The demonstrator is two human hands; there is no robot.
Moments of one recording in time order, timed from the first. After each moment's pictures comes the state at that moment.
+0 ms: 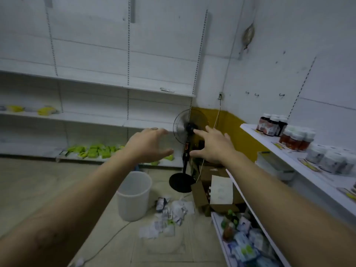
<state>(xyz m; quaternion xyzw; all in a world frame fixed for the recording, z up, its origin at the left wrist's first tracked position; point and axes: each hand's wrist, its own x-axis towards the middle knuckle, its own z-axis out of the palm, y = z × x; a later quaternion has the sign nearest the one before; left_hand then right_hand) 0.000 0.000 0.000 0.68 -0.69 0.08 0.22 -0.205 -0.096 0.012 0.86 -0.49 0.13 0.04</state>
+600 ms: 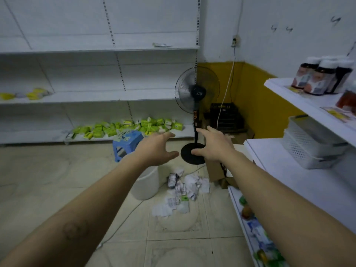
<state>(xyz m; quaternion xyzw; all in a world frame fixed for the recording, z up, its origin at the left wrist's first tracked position) -0.013 -0.246 -0.115 0.73 -0.67 -0.03 0.12 -0.200 -0.332 -0.122 0.84 -0.52 0.09 -0.13</state>
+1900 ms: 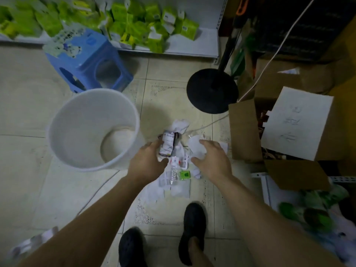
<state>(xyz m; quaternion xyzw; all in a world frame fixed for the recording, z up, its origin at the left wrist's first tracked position) 0.178 -0.662 -0.639 0.82 -0.46 -0.30 0.16 0.003 -0.750 -0.640 0.74 -0.58 -0.02 -0.34</state>
